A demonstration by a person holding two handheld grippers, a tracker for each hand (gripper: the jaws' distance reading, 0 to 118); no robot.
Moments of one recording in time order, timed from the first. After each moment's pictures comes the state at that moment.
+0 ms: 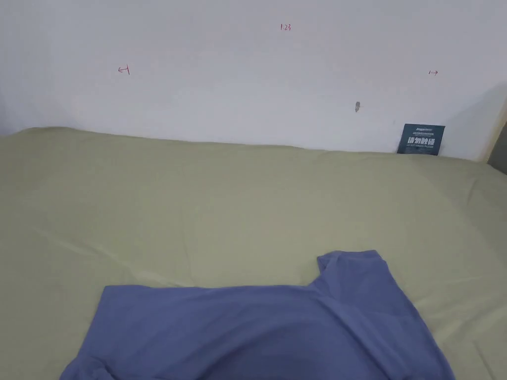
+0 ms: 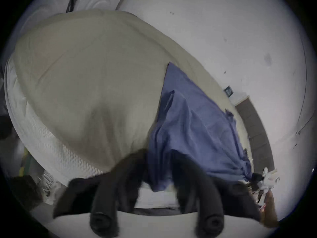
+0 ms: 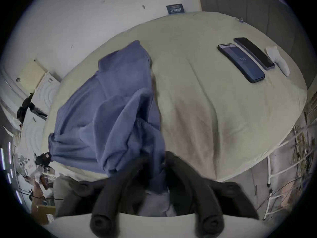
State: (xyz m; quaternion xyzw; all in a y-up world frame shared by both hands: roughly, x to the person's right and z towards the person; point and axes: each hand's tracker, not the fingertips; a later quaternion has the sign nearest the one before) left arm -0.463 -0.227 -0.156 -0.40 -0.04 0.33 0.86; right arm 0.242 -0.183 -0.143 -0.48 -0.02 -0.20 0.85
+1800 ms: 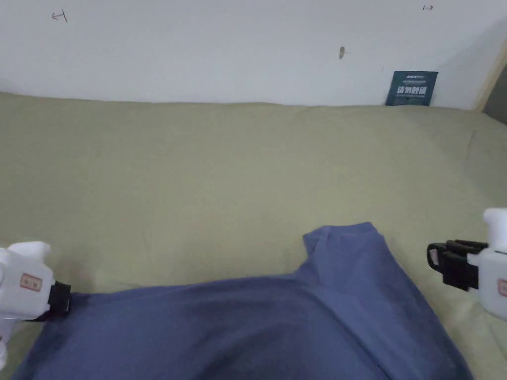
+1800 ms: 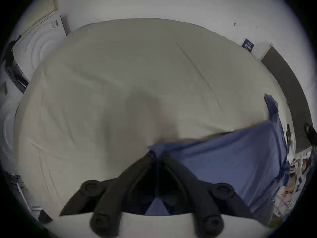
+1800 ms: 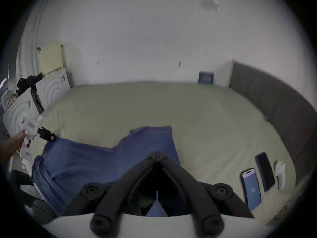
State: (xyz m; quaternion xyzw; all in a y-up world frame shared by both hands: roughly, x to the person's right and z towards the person) left arm -0.376 -0.188 -0.454 -0.53 -0.03 0.03 0.84; right arm 0.197 -0.104 -0.363 -0.34 0.03 -0.02 0.94
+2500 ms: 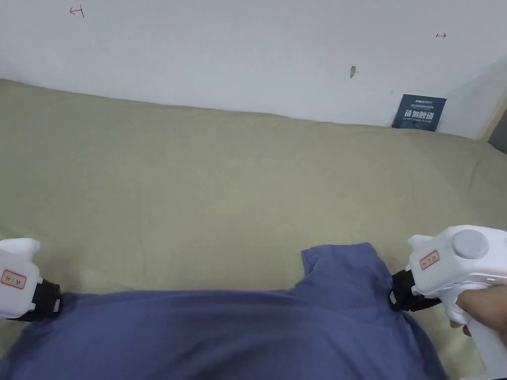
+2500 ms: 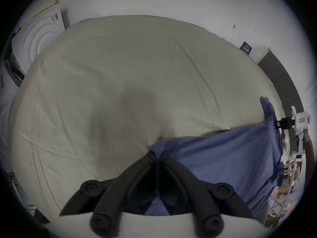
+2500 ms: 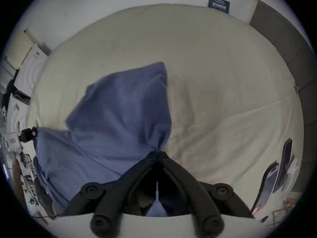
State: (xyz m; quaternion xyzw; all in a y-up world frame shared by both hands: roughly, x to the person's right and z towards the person) left arm -0.388 -0.187 -0.451 -0.53 -0.05 0.06 0.84; right arm 0.221 -0.165 -0.477 -0.58 0.03 -0.06 0.81
